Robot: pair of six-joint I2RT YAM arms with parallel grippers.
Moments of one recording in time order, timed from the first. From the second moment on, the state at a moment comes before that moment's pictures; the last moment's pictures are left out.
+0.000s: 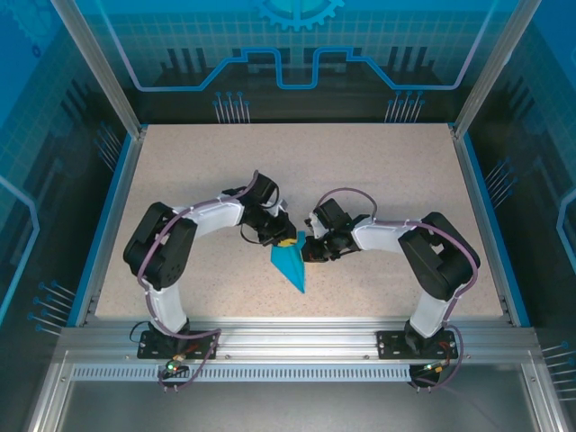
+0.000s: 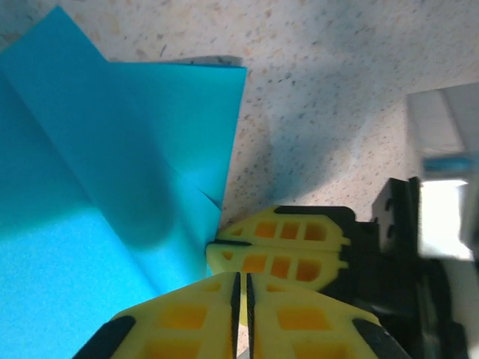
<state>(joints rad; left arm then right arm) -0.49 1.86 1.13 -0.47 0.67 -0.79 0.64 1.76 0.88 -0.26 -0.42 0.52</state>
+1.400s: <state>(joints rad) -0.49 1.92 1.06 -0.38 0.65 -0.77 0.64 1.66 0.91 -0.32 -0.40 0.49</state>
